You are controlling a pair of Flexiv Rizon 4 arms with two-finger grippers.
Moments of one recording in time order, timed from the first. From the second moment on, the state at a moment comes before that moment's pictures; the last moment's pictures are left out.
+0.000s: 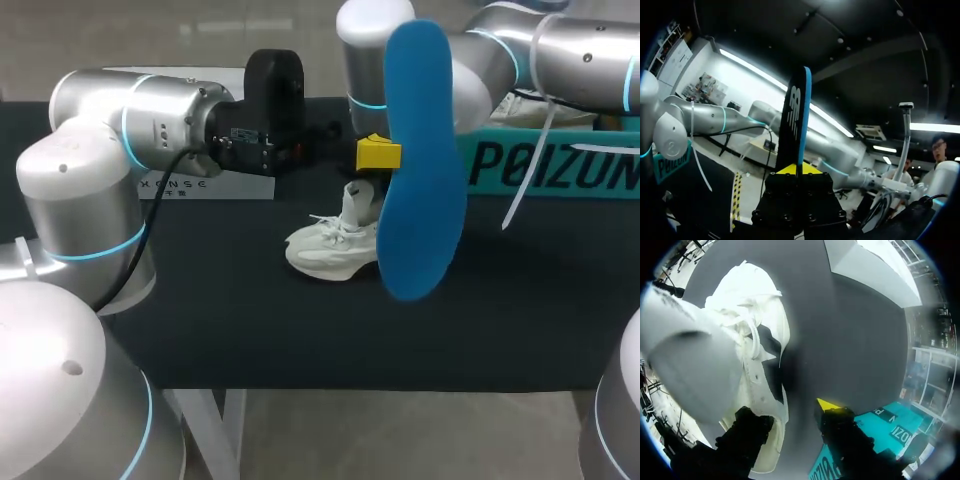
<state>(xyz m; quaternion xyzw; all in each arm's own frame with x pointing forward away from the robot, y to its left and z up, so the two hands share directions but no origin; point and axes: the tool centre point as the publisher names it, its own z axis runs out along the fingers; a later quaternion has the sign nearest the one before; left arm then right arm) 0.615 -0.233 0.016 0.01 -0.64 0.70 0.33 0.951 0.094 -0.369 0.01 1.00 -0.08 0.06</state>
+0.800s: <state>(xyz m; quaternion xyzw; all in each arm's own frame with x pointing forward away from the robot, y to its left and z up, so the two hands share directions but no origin) 0.615 -0.233 0.016 0.01 -0.64 0.70 0.33 0.936 0.098 -0.384 0.02 1.00 -0.05 0.01</state>
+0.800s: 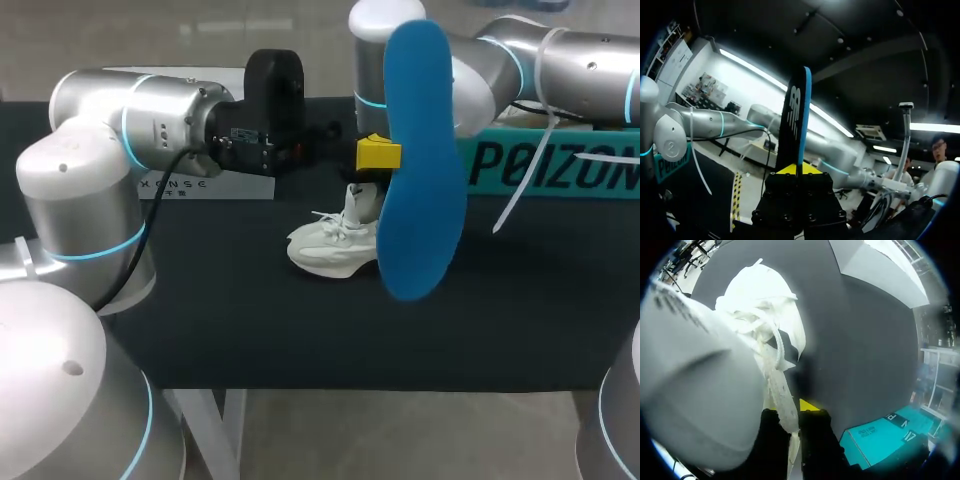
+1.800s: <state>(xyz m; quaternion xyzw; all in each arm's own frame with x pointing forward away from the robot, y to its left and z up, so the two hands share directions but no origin) 0.615 -0.232 0.016 0.01 -0.64 0.70 0.33 0.897 0.090 -0.333 0.40 0.91 -0.01 -0.03</state>
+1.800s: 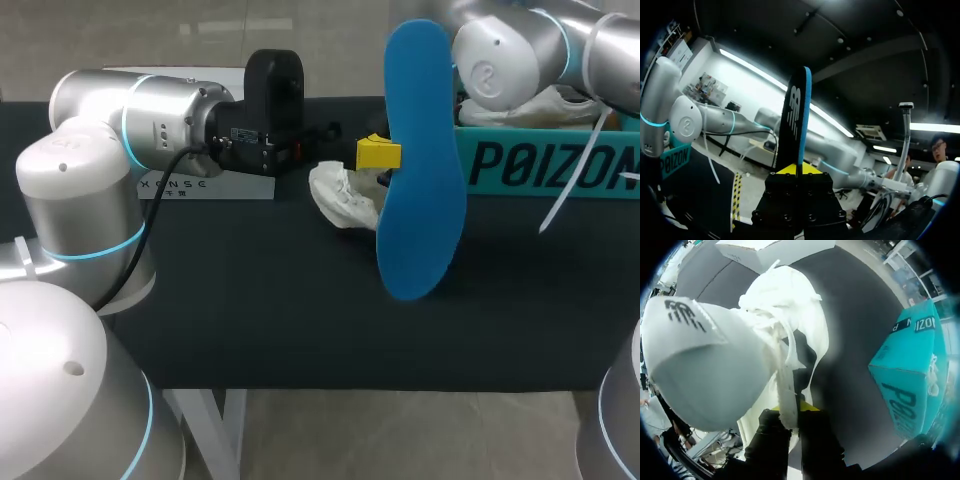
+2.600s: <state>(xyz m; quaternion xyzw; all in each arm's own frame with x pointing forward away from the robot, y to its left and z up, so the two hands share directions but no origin) 0.615 -0.232 0.016 0.01 -0.64 0.70 0.33 0.900 0.098 -0.373 0.71 0.70 0.05 -0.07</state>
